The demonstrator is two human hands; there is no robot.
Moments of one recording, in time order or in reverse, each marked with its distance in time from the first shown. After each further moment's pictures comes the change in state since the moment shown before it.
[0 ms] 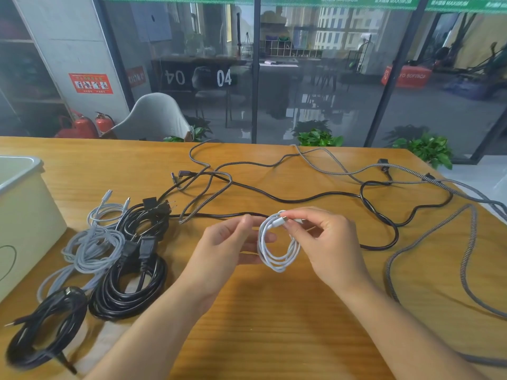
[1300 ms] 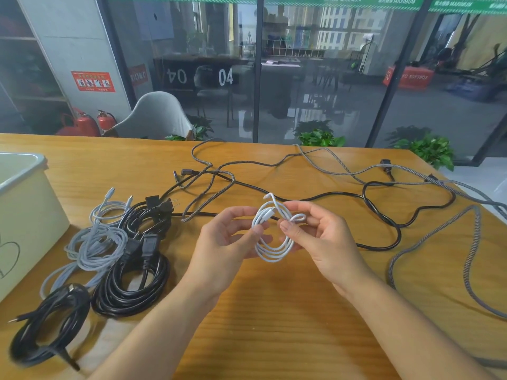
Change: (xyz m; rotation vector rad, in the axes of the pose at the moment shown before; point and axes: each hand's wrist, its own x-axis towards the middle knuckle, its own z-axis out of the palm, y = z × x) left_hand 0.002 -0.005 0.000 -0.099 0.098 0.084; right_hand 0.001 -0.006 0.001 0.467 -0.202 0.292
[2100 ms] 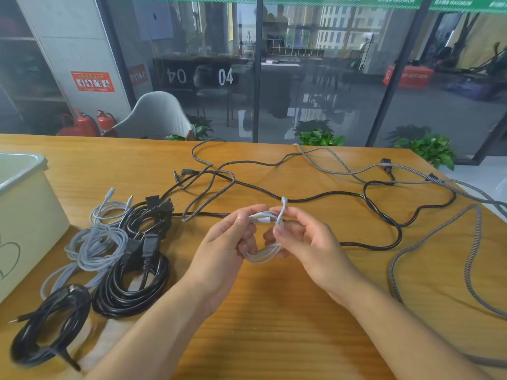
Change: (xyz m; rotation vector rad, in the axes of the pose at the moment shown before) left_hand 0.004 -0.008 0.000 -0.198 -0.063 -0.050; right_hand -0.006 0.004 0.011 0.010 -0.133 0.035
